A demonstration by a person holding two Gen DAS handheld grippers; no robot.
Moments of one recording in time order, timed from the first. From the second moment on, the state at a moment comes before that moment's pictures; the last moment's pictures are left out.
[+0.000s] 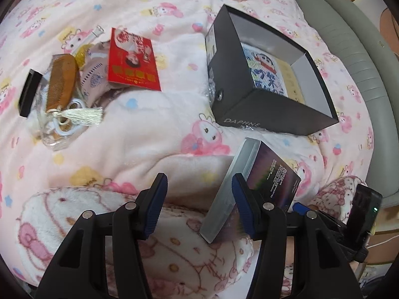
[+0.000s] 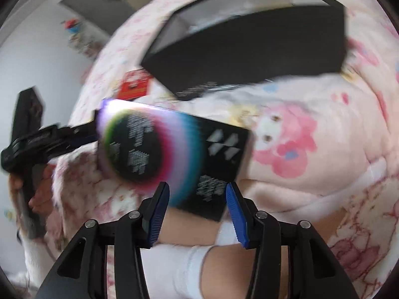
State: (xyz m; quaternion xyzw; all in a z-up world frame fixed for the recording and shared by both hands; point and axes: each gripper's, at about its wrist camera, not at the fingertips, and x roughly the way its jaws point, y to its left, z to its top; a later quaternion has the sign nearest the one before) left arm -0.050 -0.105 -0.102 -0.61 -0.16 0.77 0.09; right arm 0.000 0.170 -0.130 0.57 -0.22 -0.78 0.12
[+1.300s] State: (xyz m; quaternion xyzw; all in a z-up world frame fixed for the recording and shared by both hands) left arm -0.118 -0.054 -0.174 -0.67 -0.18 0.71 0.15; right arm -0.024 0.207 -0.134 0.52 -0.33 -0.78 0.11
